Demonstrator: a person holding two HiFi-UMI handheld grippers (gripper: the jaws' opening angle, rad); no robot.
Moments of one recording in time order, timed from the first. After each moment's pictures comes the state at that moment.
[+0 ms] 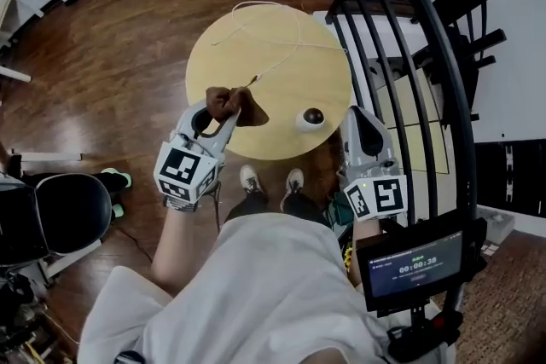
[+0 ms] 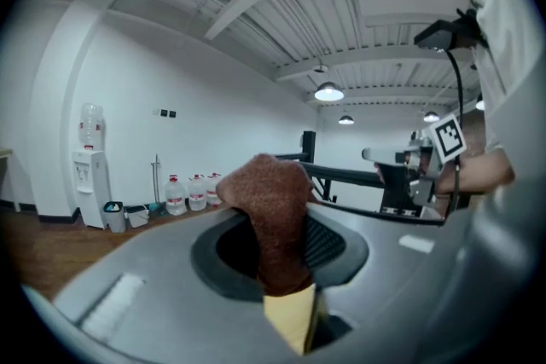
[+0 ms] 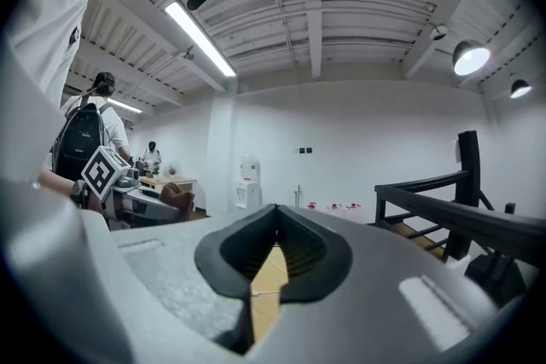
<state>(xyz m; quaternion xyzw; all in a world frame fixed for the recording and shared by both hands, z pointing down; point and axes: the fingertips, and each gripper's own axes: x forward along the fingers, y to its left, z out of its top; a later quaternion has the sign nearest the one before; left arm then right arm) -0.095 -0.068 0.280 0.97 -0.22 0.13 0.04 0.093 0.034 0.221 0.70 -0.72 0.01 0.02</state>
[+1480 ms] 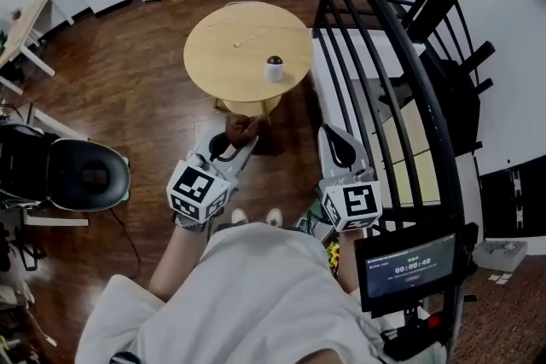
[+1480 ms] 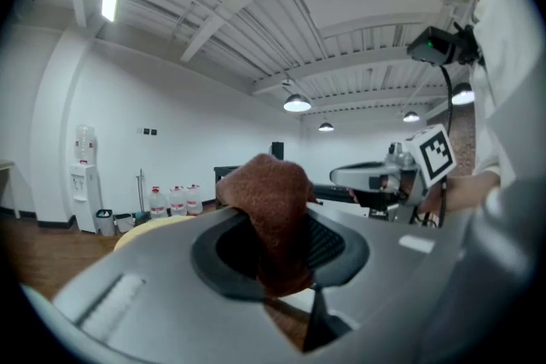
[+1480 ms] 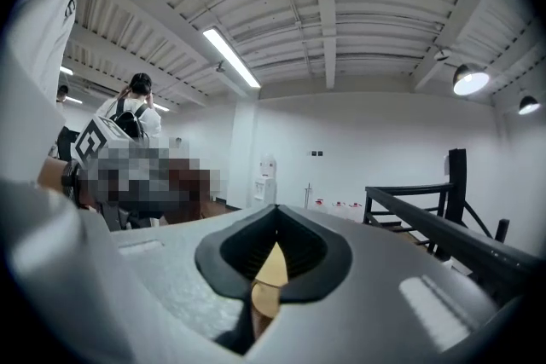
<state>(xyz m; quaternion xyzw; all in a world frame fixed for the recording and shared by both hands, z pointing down) -0.069 0.292 0.254 0.98 -0.20 0.09 0.01 0.060 0.339 0.235 0.67 -0.75 -0.01 0.04</state>
